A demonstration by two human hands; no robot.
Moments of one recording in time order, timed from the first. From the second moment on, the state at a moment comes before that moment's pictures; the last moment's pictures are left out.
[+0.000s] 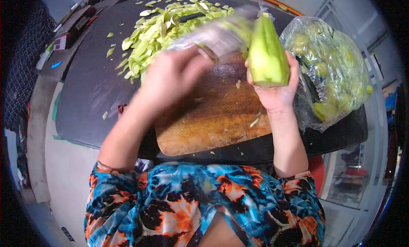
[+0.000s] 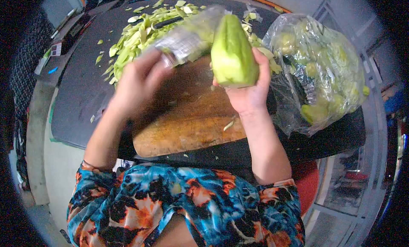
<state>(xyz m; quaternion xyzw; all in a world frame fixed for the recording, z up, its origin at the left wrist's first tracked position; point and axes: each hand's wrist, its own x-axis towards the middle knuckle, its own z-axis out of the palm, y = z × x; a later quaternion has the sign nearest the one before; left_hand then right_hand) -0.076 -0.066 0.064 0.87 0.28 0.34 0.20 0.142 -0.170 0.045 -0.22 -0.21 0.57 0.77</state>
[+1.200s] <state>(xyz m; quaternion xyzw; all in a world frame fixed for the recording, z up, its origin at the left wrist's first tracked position) -0.090 -0.018 0.046 0.82 0.38 0.40 0.17 0.146 -0.174 0.065 -0.25 -0.26 0.49 0.79</state>
